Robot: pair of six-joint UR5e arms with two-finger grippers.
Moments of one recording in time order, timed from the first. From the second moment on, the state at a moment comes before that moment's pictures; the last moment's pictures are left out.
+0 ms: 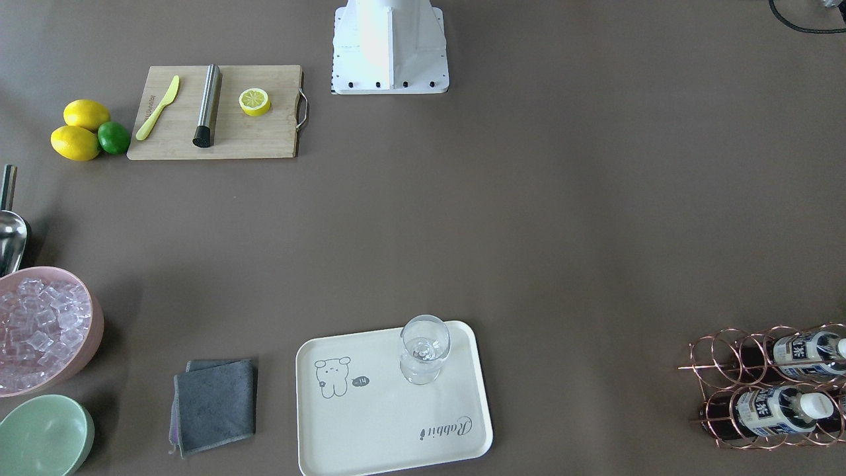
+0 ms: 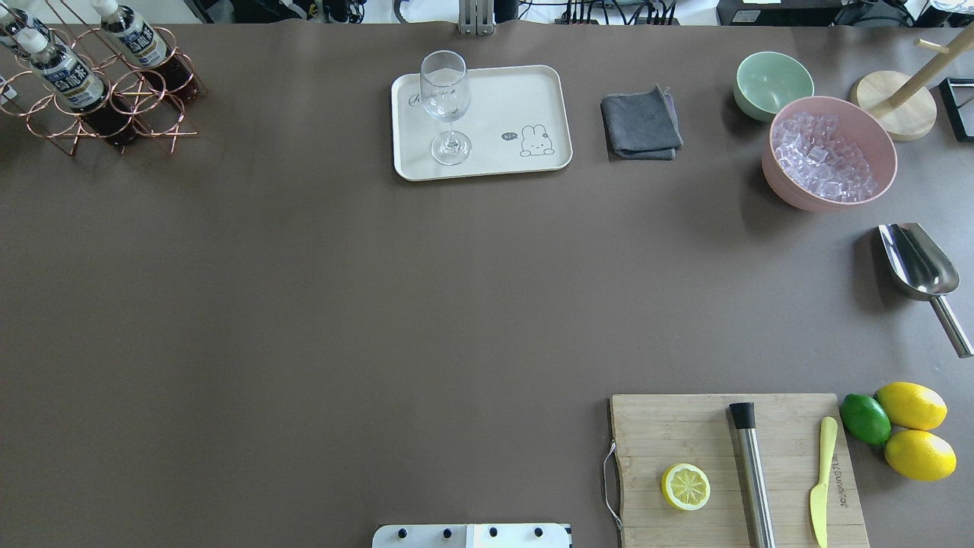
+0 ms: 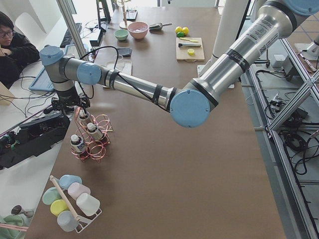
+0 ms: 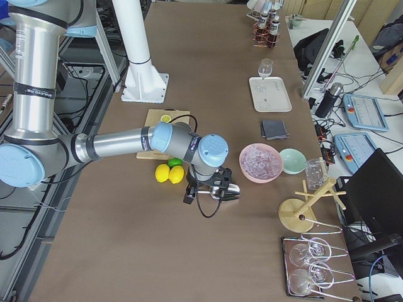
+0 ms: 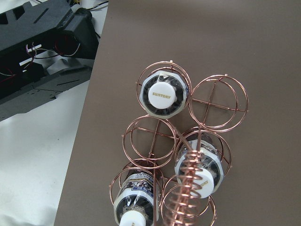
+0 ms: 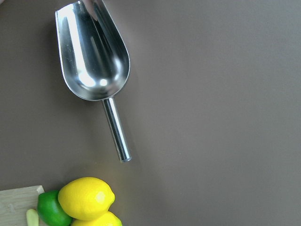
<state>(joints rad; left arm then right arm) -1.48 -2.31 -1.13 -1.50 -2.28 1.08 1.57 -1.72 1.91 -2.10 2.42 -0.05</state>
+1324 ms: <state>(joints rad) -1.46 -2.27 -1.14 -1.50 -2.28 1.08 1.57 -1.73 1.91 -2.11 2.42 -0.05</state>
